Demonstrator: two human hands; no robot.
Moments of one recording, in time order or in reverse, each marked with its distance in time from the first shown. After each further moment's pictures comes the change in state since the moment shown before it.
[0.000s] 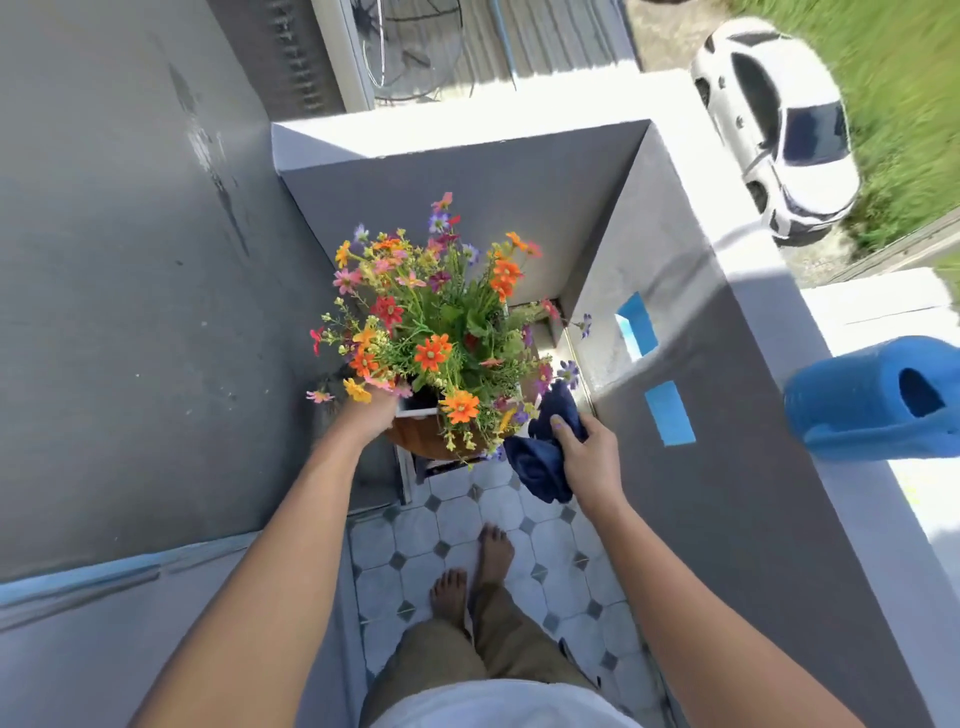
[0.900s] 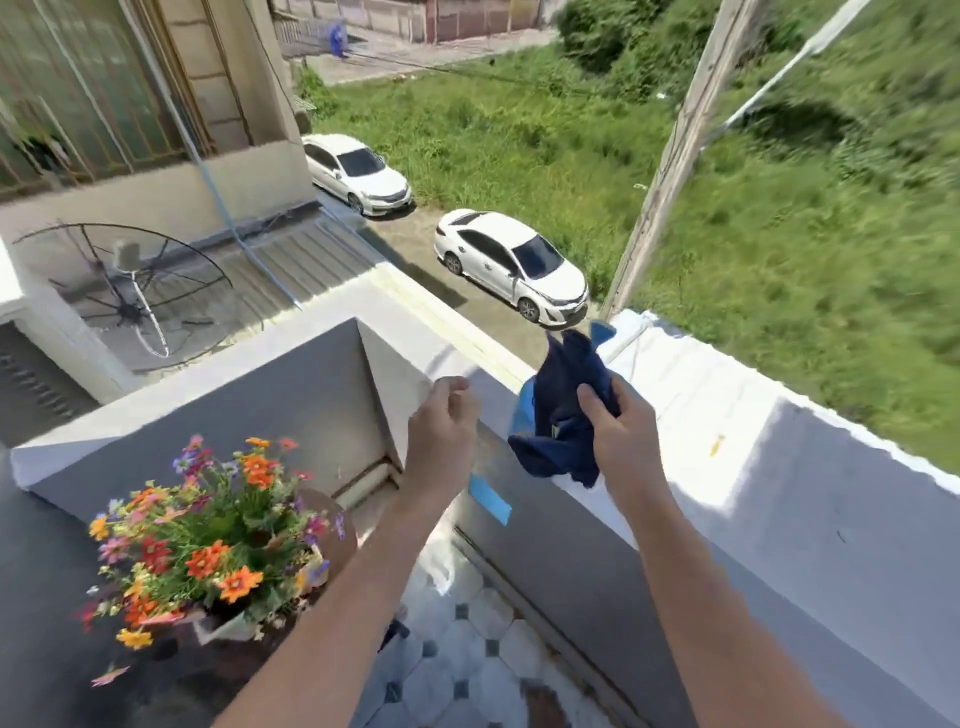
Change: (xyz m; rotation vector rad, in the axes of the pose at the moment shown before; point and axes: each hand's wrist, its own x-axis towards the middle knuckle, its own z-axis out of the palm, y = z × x) left_hand -0.265 0.262 0.132 -0.261 -0.008 1.000; right_hand -0.144 -0.097 -0.296 0.421 0.588 -0.319
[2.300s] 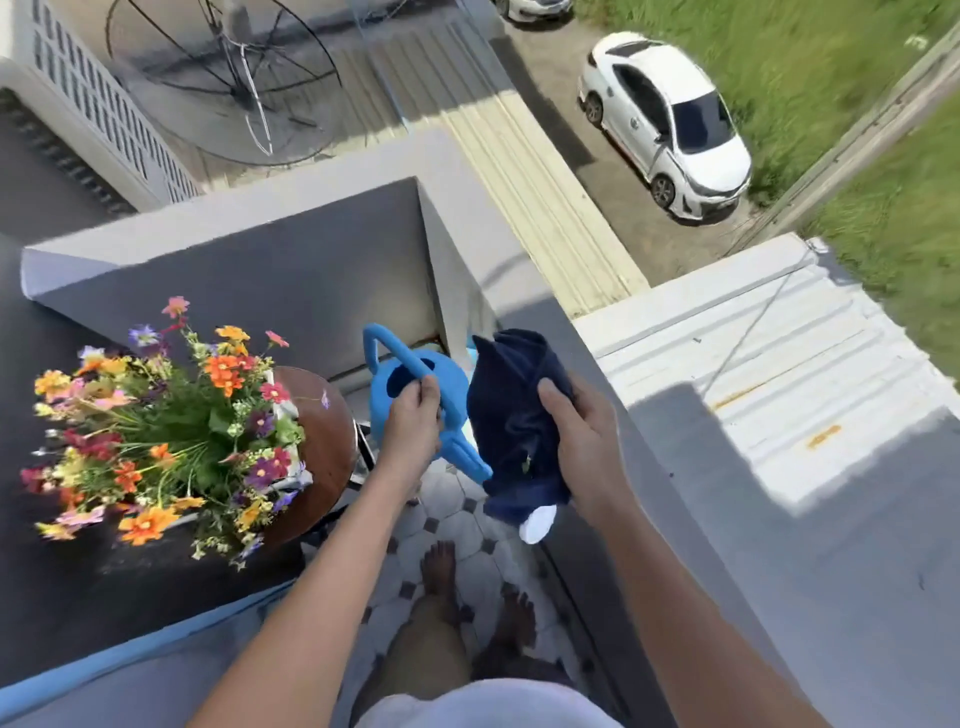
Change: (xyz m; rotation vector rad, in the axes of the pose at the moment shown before) left_hand 0.088 -0.163 0.070 -0.191 0.192 -0.611; right_hand 0.114 0.104 0.069 0.039 -0.491 0.211
